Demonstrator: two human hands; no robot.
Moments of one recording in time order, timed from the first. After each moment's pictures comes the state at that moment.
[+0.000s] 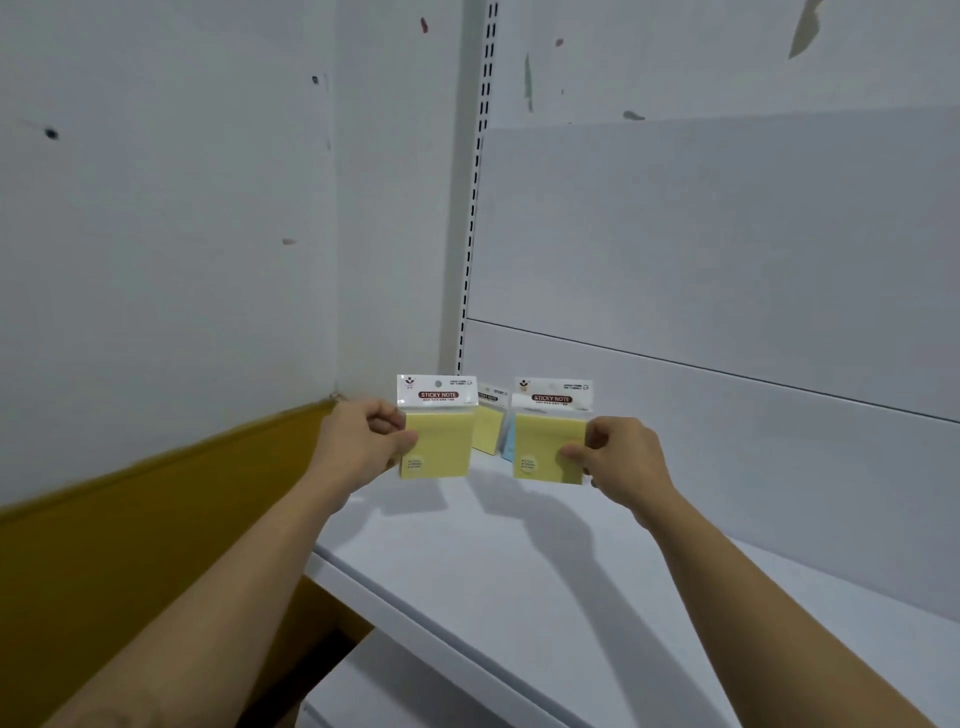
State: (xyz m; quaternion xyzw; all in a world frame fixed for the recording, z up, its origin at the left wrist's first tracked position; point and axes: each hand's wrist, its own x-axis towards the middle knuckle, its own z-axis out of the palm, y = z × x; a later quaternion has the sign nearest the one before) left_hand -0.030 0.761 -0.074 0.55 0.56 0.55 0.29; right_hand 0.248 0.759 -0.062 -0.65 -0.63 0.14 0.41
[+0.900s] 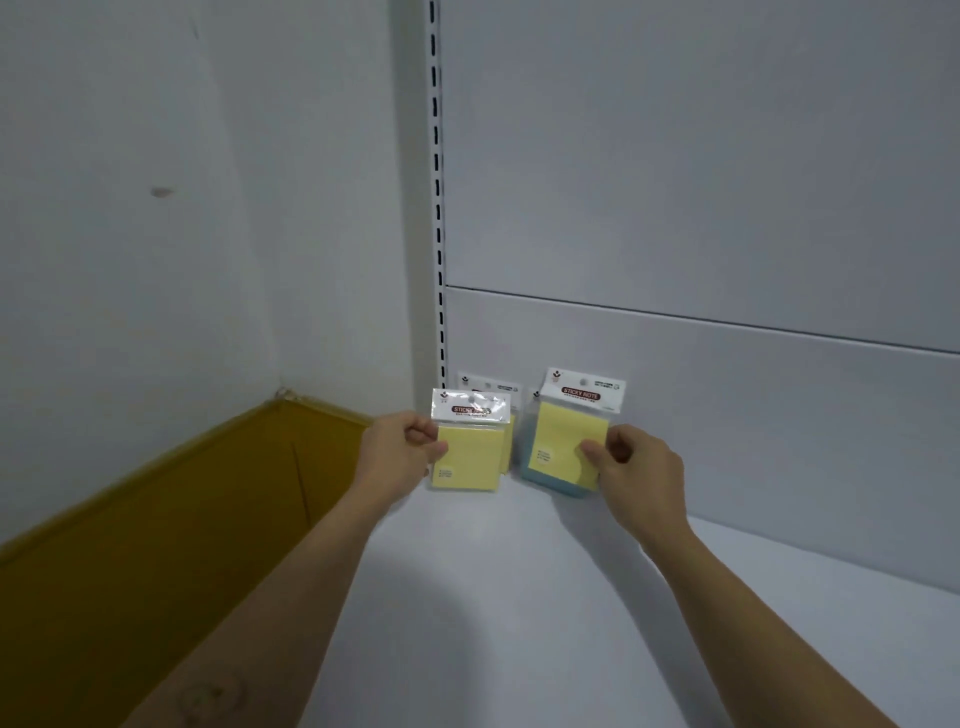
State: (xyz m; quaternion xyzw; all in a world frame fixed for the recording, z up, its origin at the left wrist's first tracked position) left_hand -0.004 0.981 -0.141 0.59 0.57 0.47 0.34; right_hand 0.237 0.912 -0.139 -0.69 -0.52 0.12 0.49
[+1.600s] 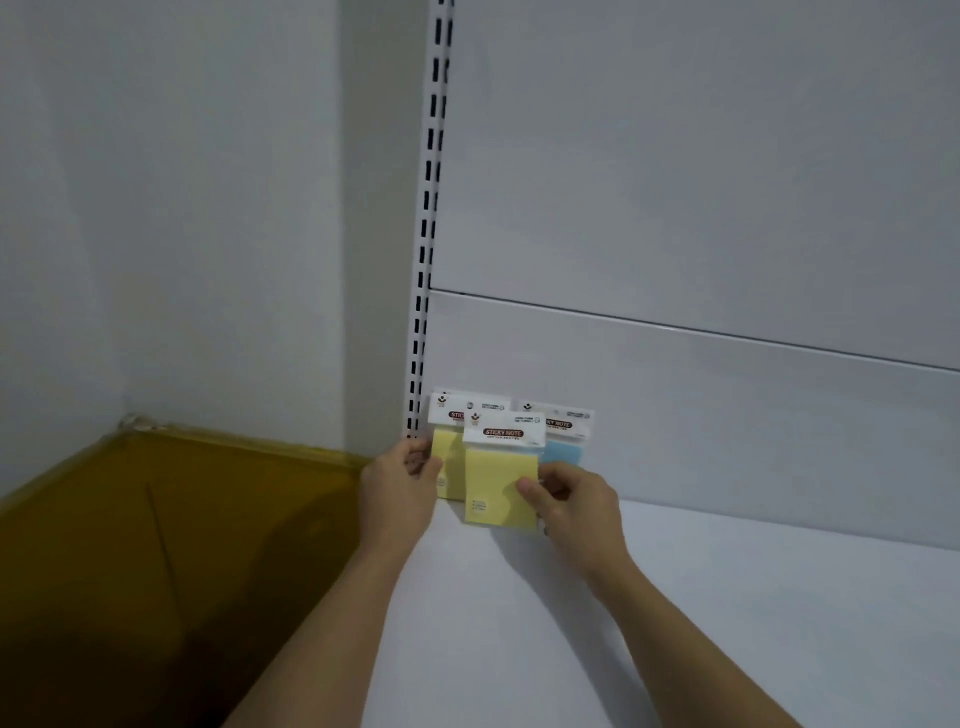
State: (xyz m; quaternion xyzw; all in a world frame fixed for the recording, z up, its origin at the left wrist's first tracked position) left_hand 0.002 1.039 -0.190 0.65 0.47 0.49 0.34; right_hand 0.156 0.929 -0.167 -0.73 -0.46 0.13 0.49
